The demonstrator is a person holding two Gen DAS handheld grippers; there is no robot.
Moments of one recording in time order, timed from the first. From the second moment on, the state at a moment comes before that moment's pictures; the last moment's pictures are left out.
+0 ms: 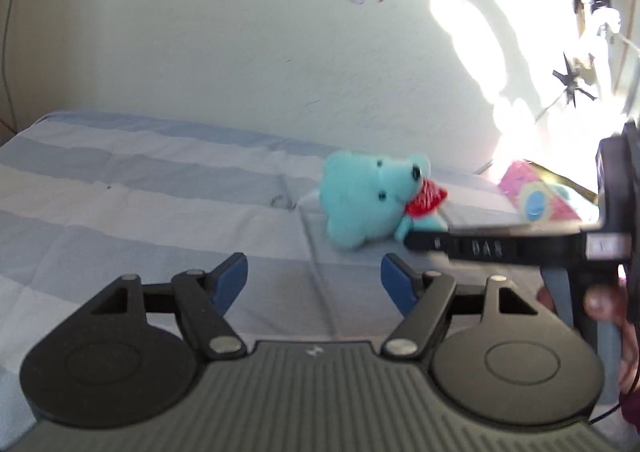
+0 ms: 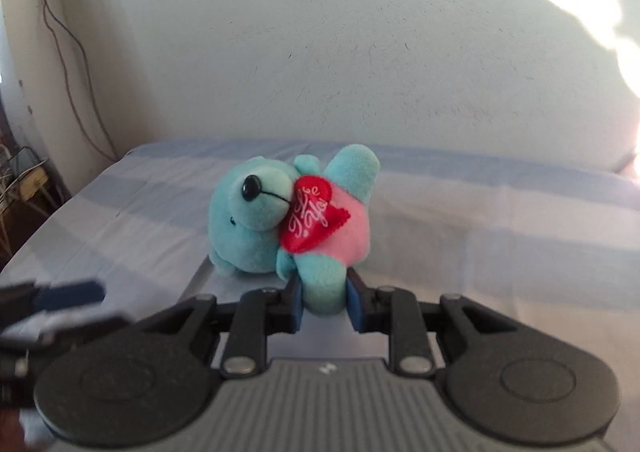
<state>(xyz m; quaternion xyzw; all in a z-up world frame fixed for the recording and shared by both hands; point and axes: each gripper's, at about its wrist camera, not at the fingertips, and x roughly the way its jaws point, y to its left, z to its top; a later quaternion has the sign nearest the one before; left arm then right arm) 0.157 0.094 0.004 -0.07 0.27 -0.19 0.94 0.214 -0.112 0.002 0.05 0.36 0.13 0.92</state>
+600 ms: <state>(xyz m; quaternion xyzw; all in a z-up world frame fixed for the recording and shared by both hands) 0.081 -0.055 0.006 -0.02 0.31 -0.43 0.84 0.007 -0.219 0.013 0.14 0.32 0.06 0.94</state>
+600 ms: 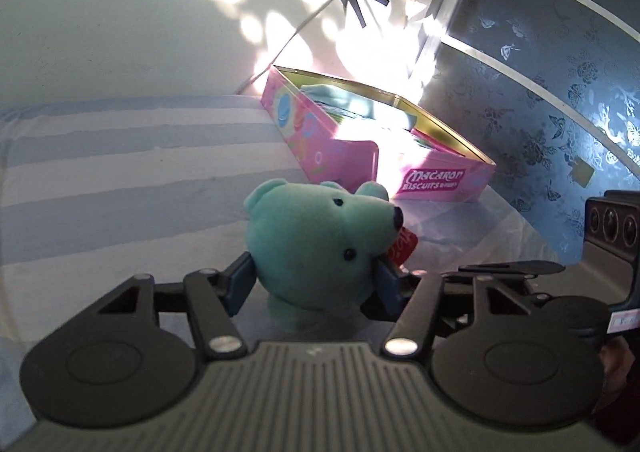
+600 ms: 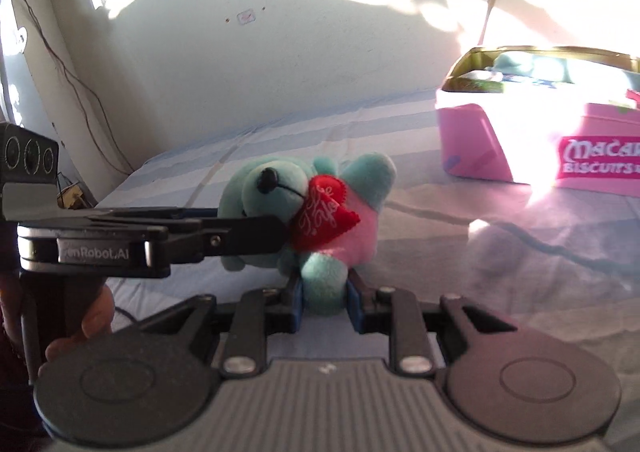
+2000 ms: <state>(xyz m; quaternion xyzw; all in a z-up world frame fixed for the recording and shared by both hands) 0.161 -0.315 0.075 0.07 0.32 -0.35 0.88 0.056 -0.470 0.062 0.16 0.25 -0.13 0.95</state>
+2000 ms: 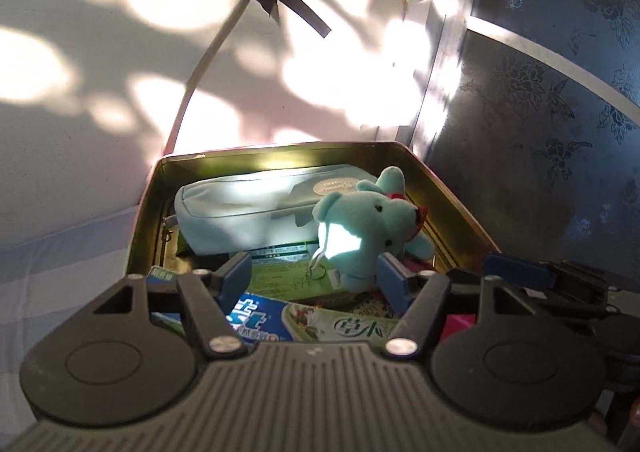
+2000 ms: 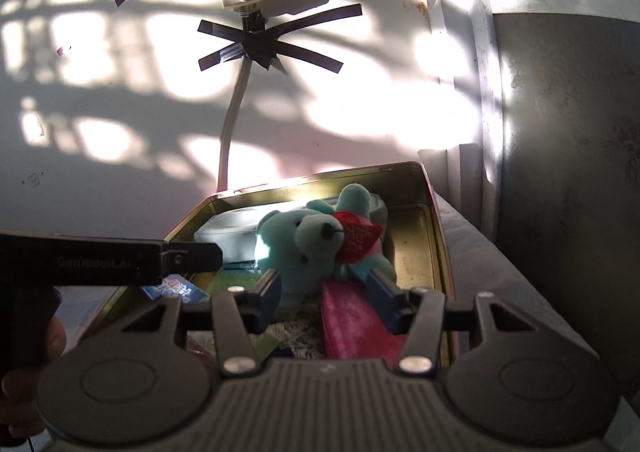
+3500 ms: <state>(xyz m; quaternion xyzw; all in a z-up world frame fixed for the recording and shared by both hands) 0.013 -0.134 0.024 0.10 0.26 -0.24 0.93 -0.114 -0.275 0.042 0.21 0.18 -0.15 0.95</state>
